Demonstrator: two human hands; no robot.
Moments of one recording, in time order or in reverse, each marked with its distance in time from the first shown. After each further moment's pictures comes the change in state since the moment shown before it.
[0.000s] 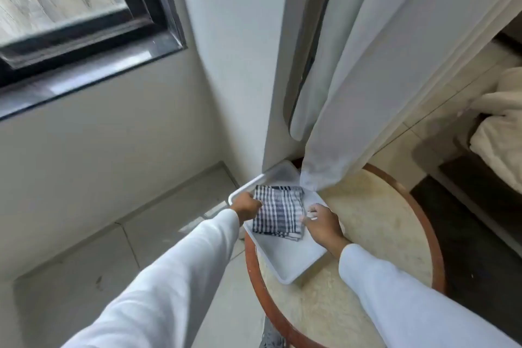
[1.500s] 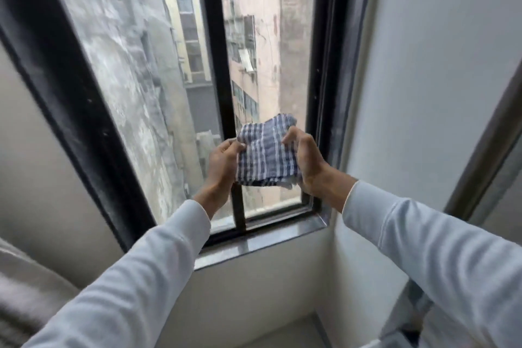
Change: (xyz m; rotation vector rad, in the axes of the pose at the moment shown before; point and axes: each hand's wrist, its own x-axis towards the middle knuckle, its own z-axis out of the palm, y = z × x) left_hand -0.470 0.177 -0.528 -0.608 0.613 0.882; right_hand -0.427 -0.626 -0.117 0.848 -0.529 -0.868
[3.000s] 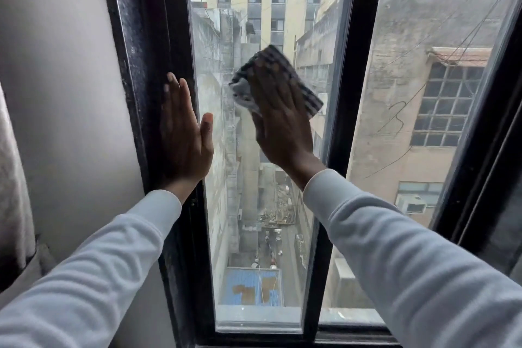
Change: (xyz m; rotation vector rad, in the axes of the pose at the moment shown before) left_hand 0.194 0.130 -0.258 0.992 0.923 1.070; right_hand 0.270 -0.090 0.253 -1.176 0.291 -1.515
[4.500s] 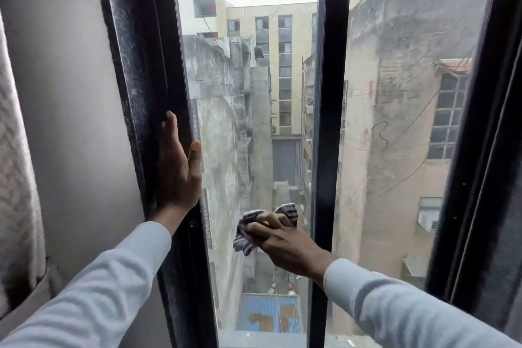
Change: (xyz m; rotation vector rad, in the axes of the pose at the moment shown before) left_hand -0.003 0.022 -0.031 -0.197 -0.156 -0.203; right_hand -0.172 0.015 -0.015 0.092 -0.650 -0.467
